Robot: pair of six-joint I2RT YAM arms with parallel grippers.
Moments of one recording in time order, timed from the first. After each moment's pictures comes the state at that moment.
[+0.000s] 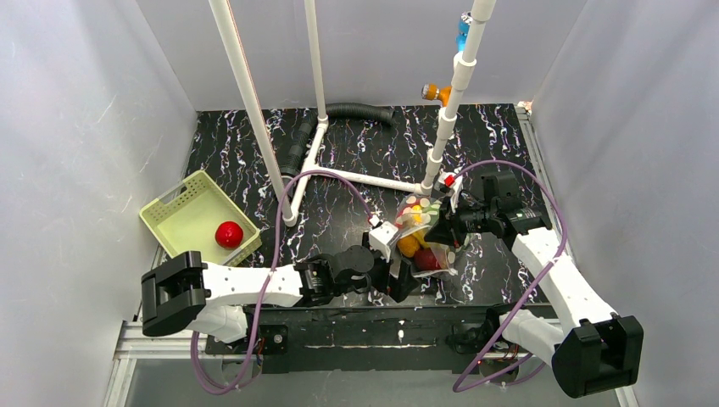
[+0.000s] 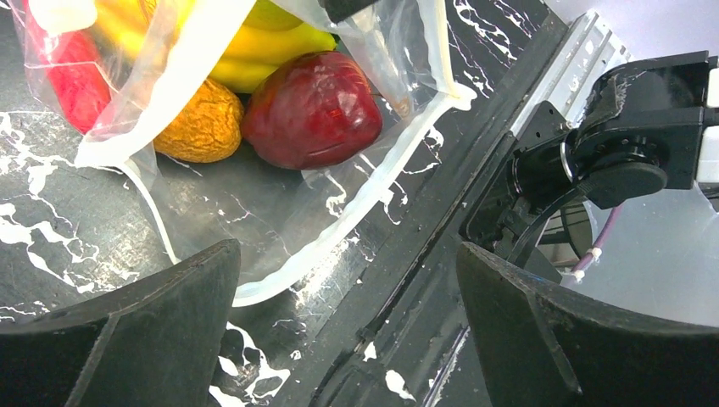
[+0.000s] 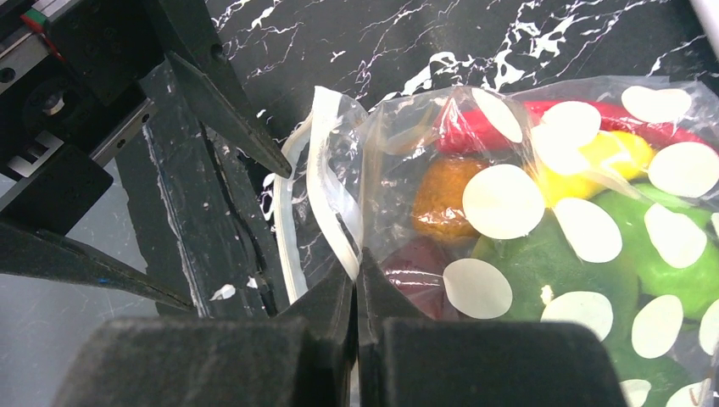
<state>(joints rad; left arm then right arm) -1.28 1.34 0.66 0.27 -0.19 -0.51 0.24 1.04 0.81 -0.66 -0.90 -0.38</state>
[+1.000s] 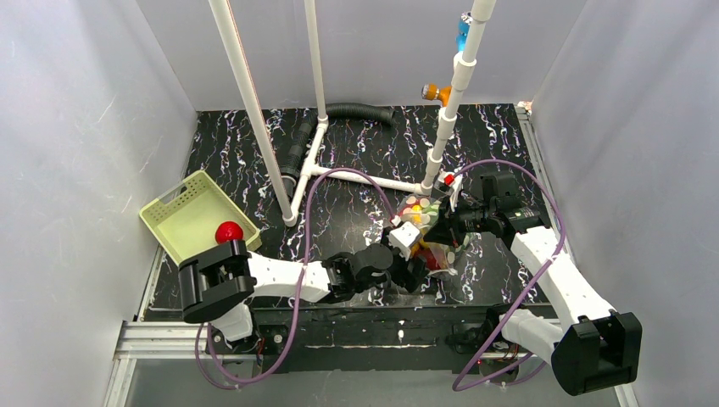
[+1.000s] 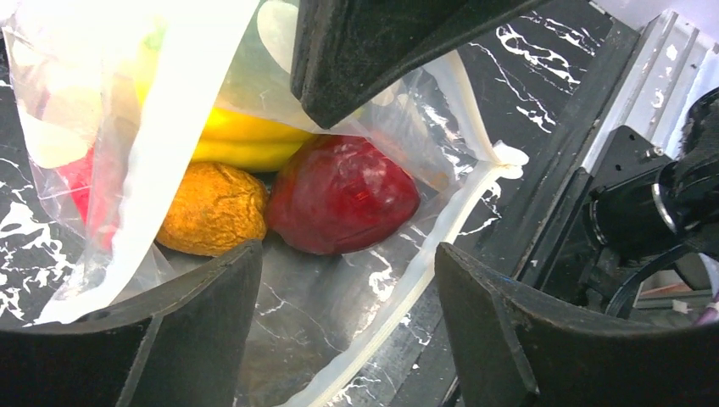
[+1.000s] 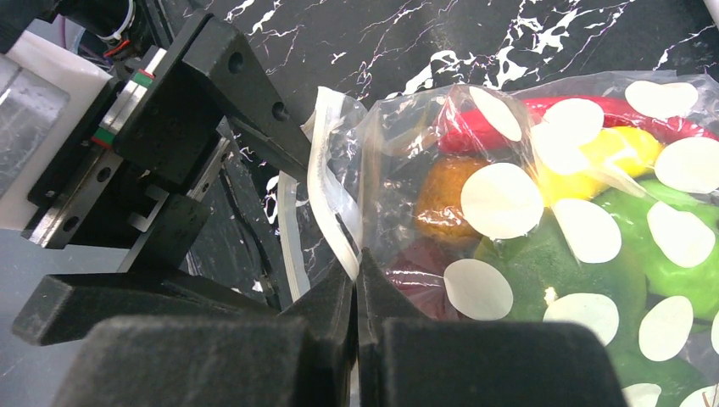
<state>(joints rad) -1.28 1.57 0.74 0.47 -0.27 -0.32 0.24 1.05 0.80 -0.64 -0.90 -0.34</state>
